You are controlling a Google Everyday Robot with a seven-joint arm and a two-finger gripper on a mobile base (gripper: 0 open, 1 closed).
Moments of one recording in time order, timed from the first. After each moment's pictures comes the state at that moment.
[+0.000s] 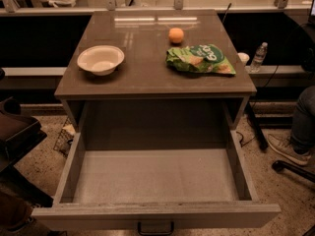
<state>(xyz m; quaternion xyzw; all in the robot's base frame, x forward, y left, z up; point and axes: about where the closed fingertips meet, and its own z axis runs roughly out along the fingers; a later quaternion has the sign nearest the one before) 0.669 -0.045 1.193 -0.28 0.66 0.17 0.68</state>
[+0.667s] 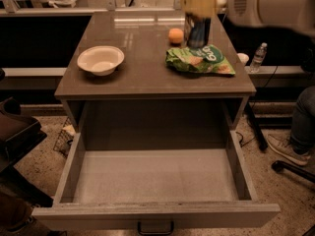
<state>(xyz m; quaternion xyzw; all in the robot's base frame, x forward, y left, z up) 0.580 -0.097 1.078 -0.24 0.76 0.14 0.59</state>
